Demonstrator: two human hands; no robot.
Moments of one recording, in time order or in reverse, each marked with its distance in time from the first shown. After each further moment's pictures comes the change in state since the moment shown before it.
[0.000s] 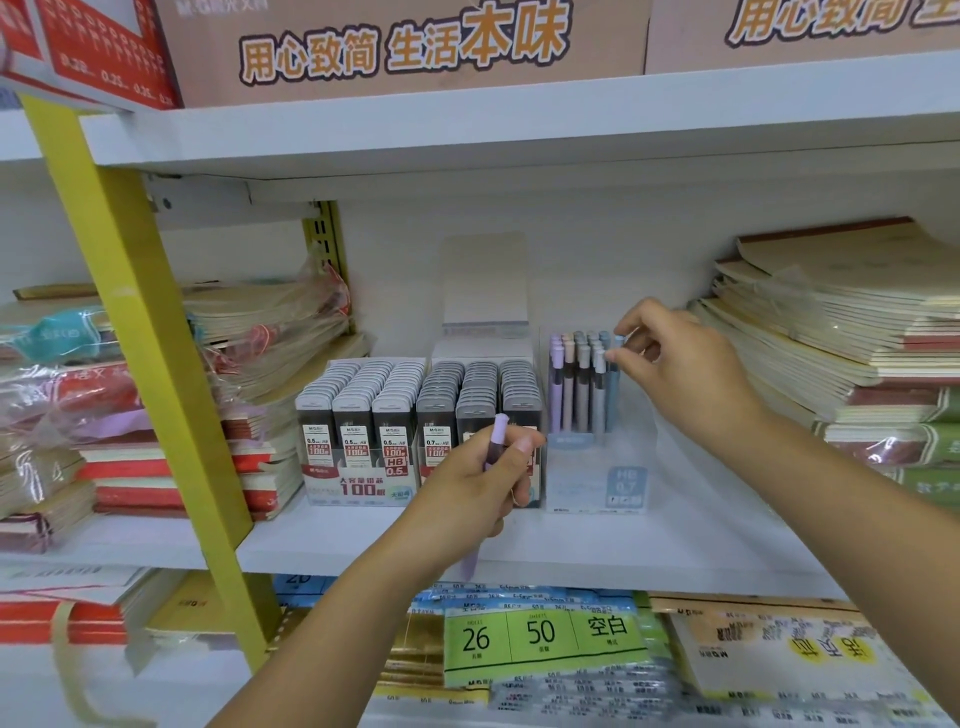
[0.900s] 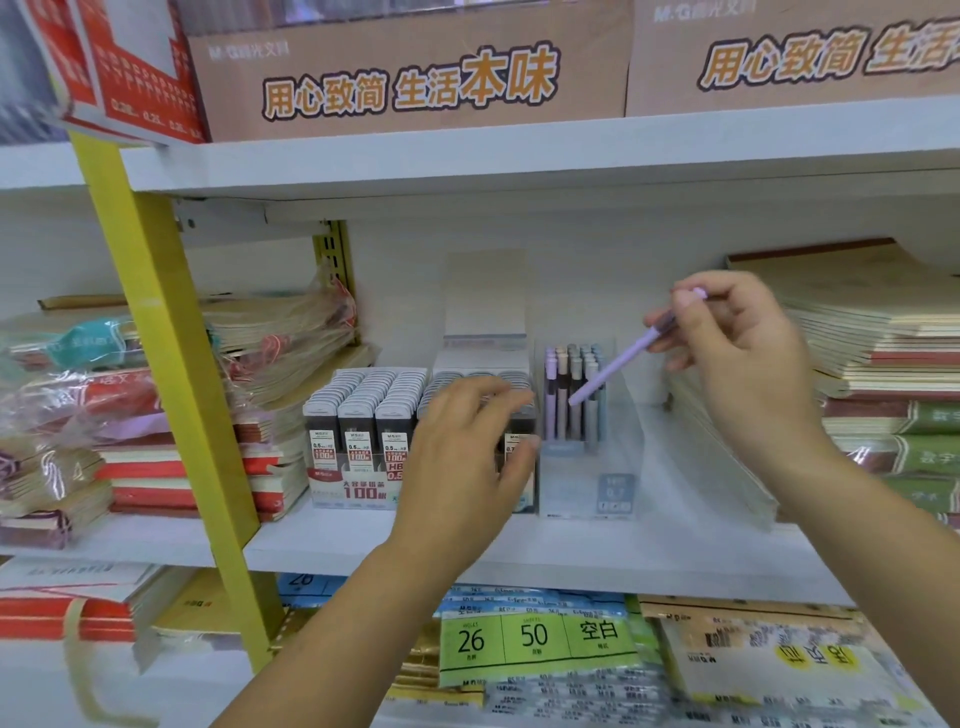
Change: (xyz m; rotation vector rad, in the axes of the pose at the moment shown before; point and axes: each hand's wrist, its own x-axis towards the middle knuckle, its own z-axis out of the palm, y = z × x) left_hand -0.004 0.016 0.007 0.939 0.512 0.637; right_hand -0.021 -0.032 -0.053 0.799 0.223 0.104
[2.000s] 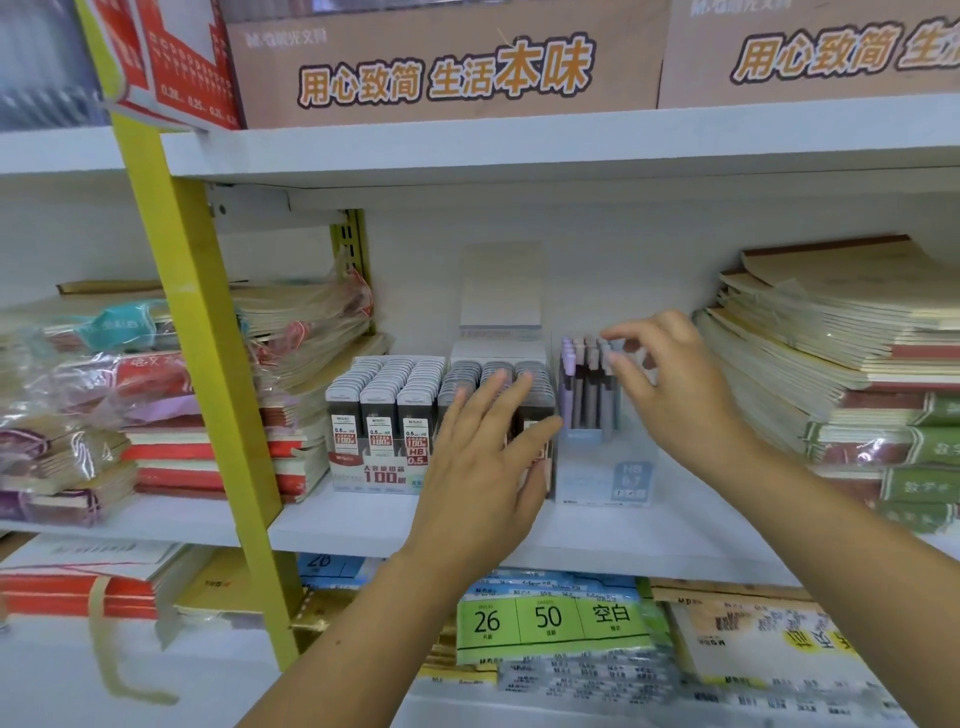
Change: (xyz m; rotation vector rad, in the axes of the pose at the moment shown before) left_hand -0.025 -0.014 0.008 0.104 -0.099 0.123; right_hand -0.010 0.026 0.034 -0.703 -0.232 -0.105
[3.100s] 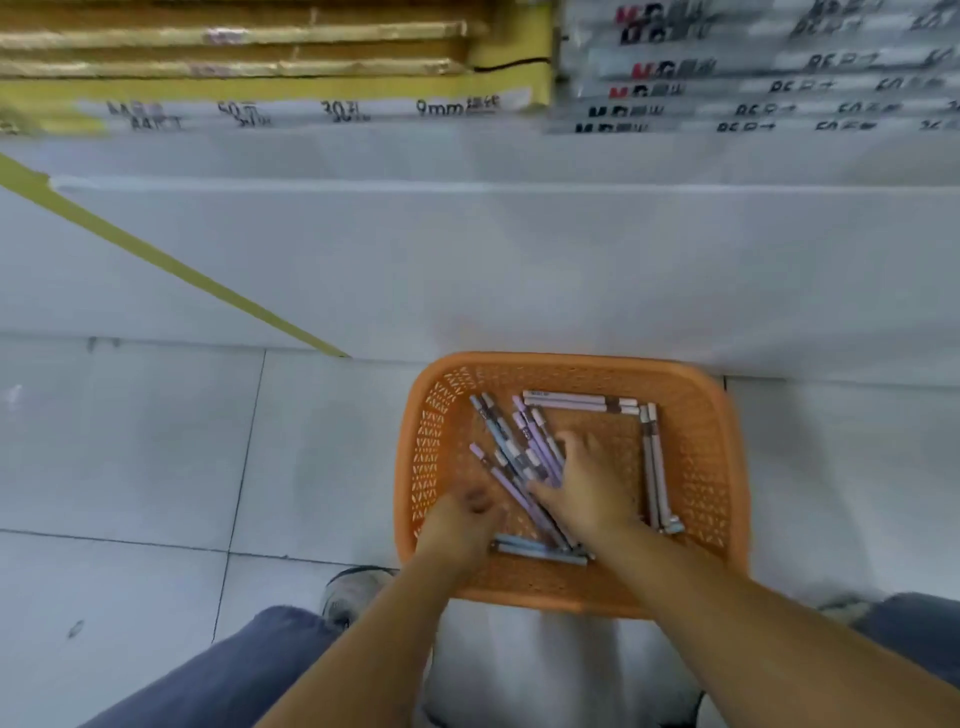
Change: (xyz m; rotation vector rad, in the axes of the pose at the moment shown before) left_hand -0.501 0.029 0.218 -0.522 -1.207 -1.579; right_hand -0.546 0.049 0.303 0.054 -1.284 0.916
